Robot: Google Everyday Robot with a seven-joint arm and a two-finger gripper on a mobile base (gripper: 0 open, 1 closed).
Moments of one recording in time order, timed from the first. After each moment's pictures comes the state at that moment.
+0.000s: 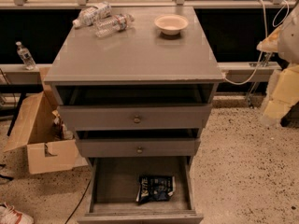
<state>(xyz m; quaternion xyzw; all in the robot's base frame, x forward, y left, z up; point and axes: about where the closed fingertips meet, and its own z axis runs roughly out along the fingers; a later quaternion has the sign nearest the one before) 0.438 -0.216 0.977 -0.60 0.78 -0.04 0.16</state>
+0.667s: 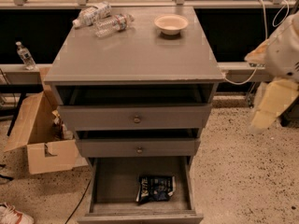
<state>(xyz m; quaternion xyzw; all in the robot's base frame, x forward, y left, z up) 0.441 -0.203 0.949 -0.62 0.77 -0.02 0.16</state>
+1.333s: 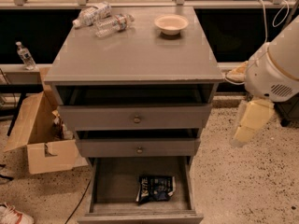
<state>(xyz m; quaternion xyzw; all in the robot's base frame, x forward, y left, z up) 0.442 -0.181 0.905 -0.63 0.76 0.02 0.18</state>
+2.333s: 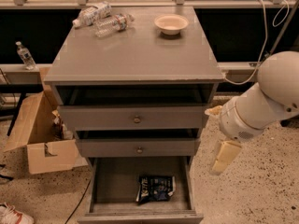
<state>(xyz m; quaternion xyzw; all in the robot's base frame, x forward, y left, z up) 0.449 -0.164 0.772 -0.66 0.73 0.07 0.19</state>
